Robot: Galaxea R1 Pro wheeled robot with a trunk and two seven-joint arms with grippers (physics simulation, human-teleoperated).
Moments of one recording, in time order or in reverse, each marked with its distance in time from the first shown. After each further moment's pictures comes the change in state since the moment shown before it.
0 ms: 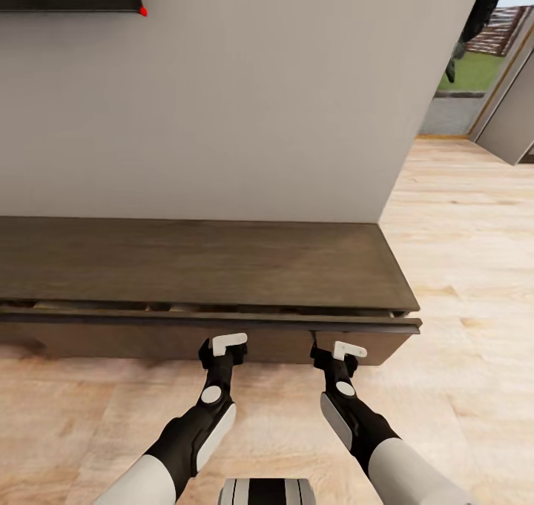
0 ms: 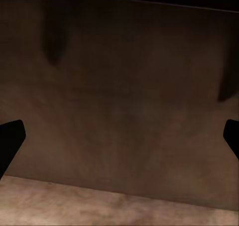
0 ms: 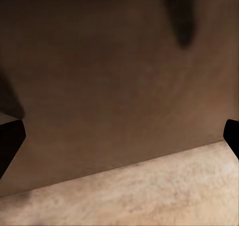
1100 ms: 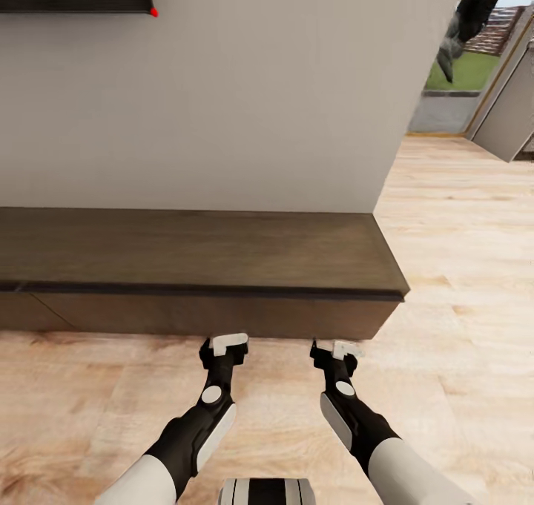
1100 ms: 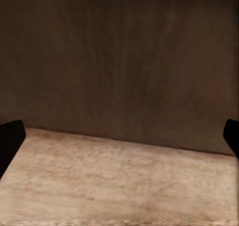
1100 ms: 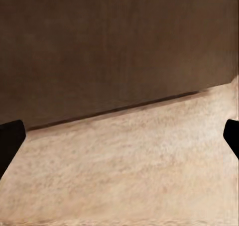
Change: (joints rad) left arm 0.000 -0.001 0.000 0.000 0.000 0.000 -0.005; right arm 0.000 0.001 0.001 -0.001 0.006 0.001 0.002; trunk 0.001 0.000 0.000
